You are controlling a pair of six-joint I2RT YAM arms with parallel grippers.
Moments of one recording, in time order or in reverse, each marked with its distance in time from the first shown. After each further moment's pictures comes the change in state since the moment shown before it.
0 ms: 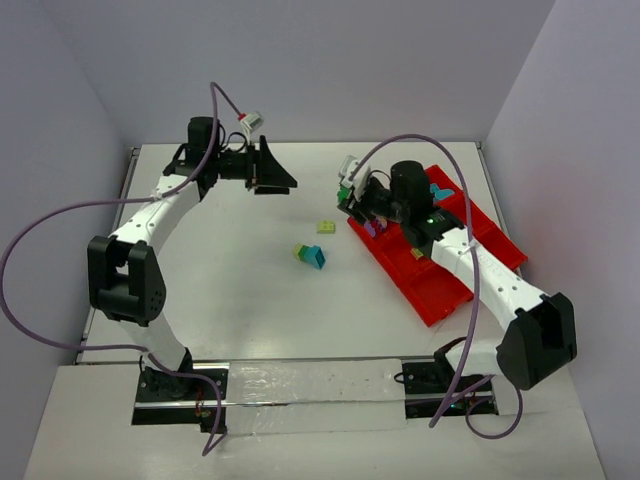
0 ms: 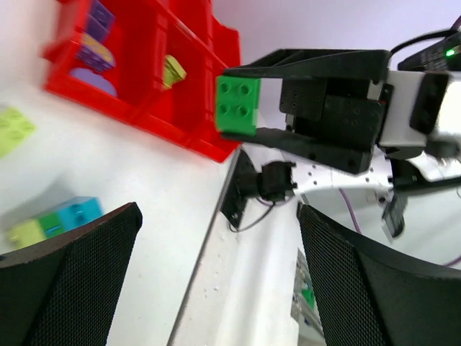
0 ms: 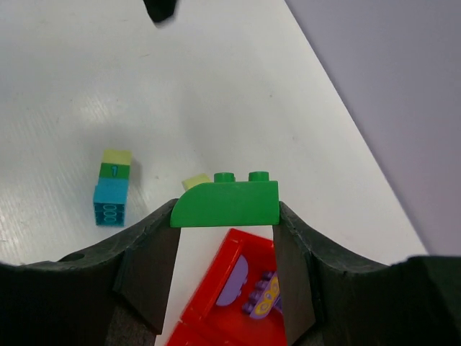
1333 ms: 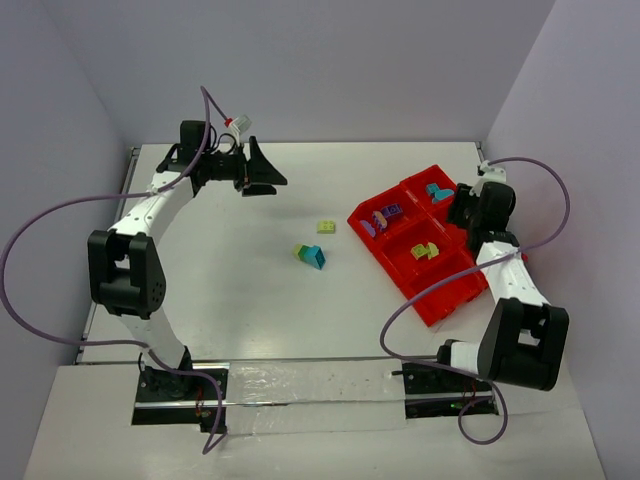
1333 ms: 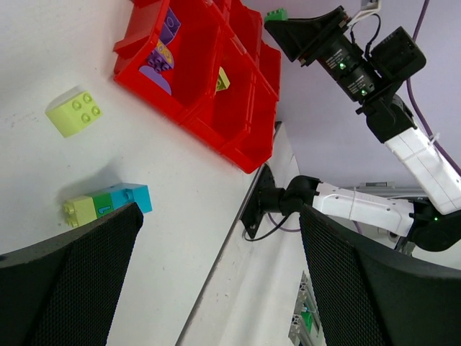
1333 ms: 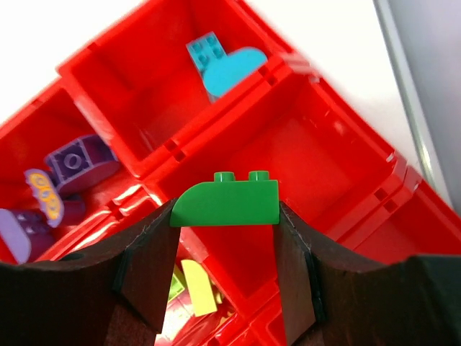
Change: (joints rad) left arm 0.068 0.048 0.017 -0.099 -0.074 0.053; right arm -0.676 -0.024 -0.271 0.103 0.331 0.608
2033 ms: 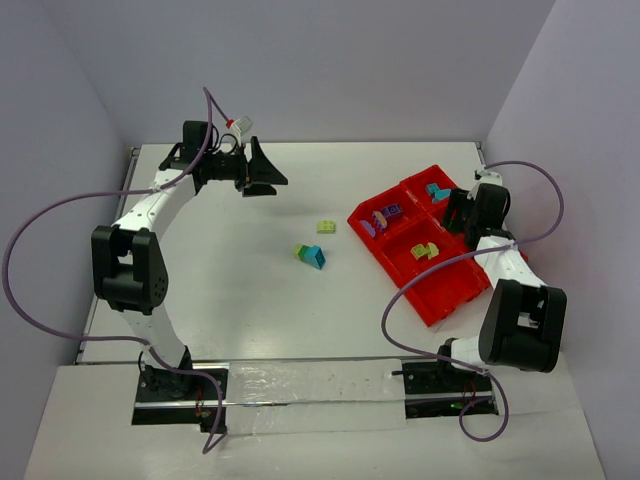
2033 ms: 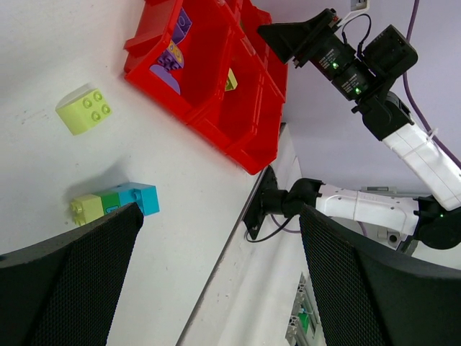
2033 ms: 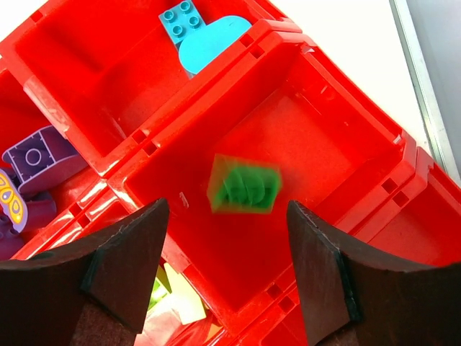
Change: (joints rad) left arm 0.000 0.035 0.025 -0.025 -0.013 0.007; right arm -0.005 0.096 0.000 0.011 0.030 0.009
